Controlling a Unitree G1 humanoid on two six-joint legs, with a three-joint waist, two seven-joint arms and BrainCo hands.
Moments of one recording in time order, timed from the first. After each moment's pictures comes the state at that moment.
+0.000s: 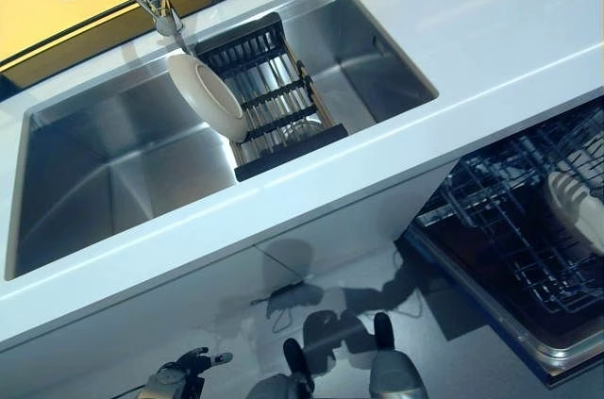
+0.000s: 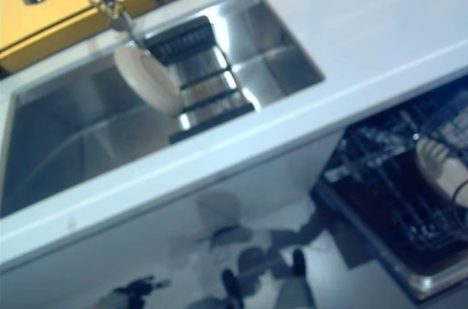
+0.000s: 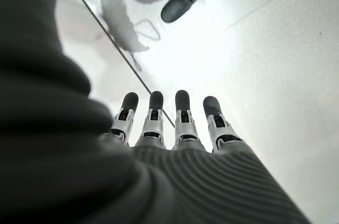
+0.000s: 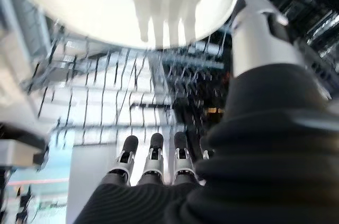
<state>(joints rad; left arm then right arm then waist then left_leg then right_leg) -0.02 0.35 -0.21 1.04 -0.10 0.14 -0.09 -0.45 -1.19 0.05 0.75 -0.17 0.20 0.11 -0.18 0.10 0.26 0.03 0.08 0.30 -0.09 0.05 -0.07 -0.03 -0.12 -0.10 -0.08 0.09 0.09</state>
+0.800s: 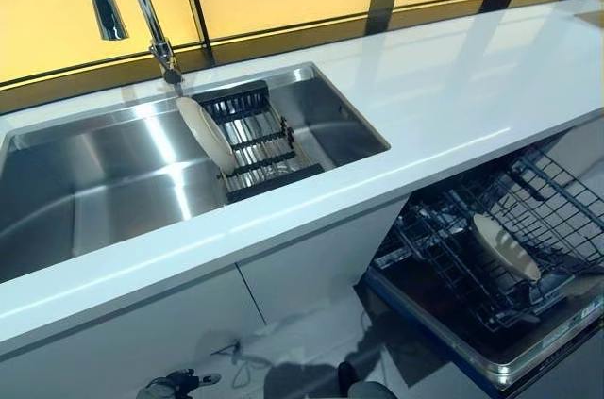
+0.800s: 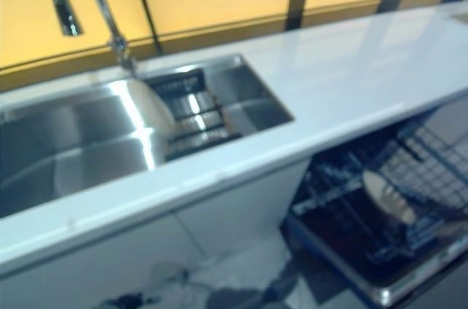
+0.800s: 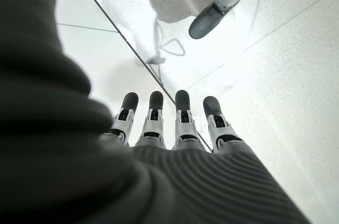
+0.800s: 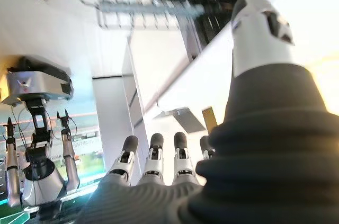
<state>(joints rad) -0.01 0.37 -0.21 1.10 -0.05 0.18 -0.08 -0.34 -1.39 -0.08 0.71 -0.04 0.20 0.15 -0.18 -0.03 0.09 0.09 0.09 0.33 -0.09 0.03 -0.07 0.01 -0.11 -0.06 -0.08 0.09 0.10</state>
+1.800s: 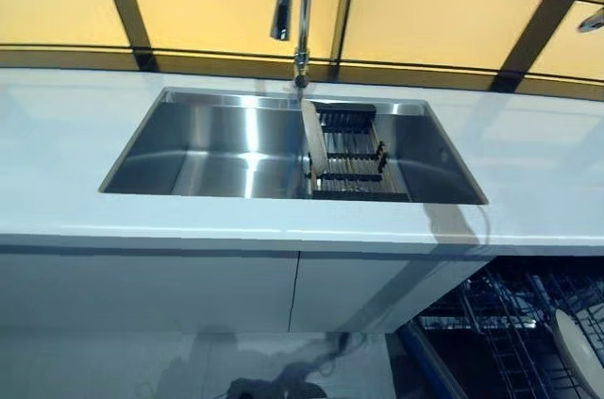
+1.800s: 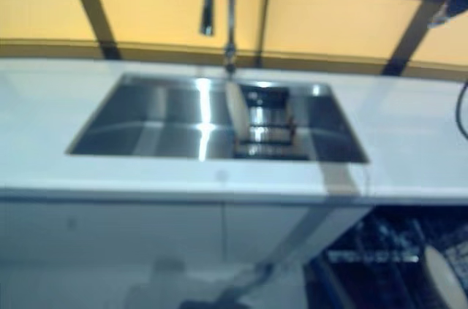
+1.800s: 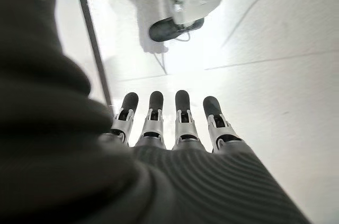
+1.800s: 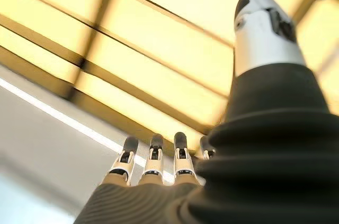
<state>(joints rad) 0.07 0.37 -0.21 1.15 -0.11 0.19 -0.04 -1.33 -1.38 0.83 0.42 -0.56 -0.07 -0.03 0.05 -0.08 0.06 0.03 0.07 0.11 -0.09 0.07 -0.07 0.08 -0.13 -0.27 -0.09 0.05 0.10</state>
